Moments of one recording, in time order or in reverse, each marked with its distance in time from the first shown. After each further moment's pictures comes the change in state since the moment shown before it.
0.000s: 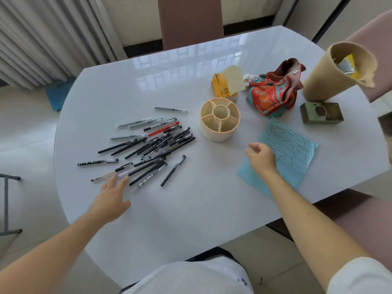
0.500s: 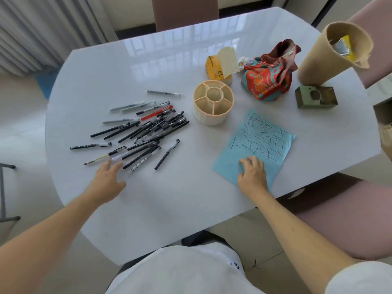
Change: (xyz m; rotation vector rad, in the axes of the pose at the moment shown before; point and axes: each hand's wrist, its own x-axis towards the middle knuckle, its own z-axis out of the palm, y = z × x) left_hand 0.000 0.008 0.003 -0.111 0.002 -0.037; right_hand -0.083 0.081 0.007 -0.609 -0.105 -0.235
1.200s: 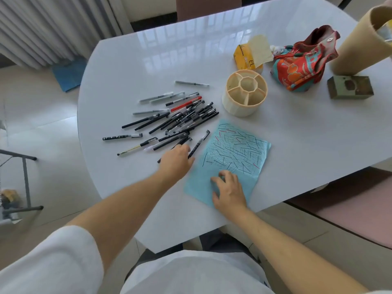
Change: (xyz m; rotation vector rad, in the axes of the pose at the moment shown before) left_hand 0.013 0.103 0.011 0.037 0.119 0.325; right_hand -0.099 -0.141 0.079 0.061 -0.103 -0.285
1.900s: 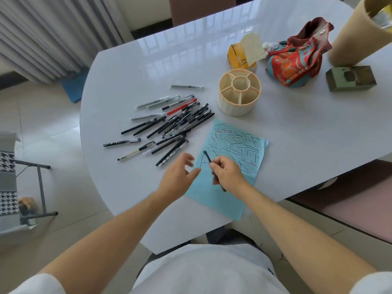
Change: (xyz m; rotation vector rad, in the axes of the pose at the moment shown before) left_hand -0.055 0.024 0.000 -0.500 -0.008 -0.007; right_hand 0.050 -0.009 -0.050 0.959 -0.107 0.318
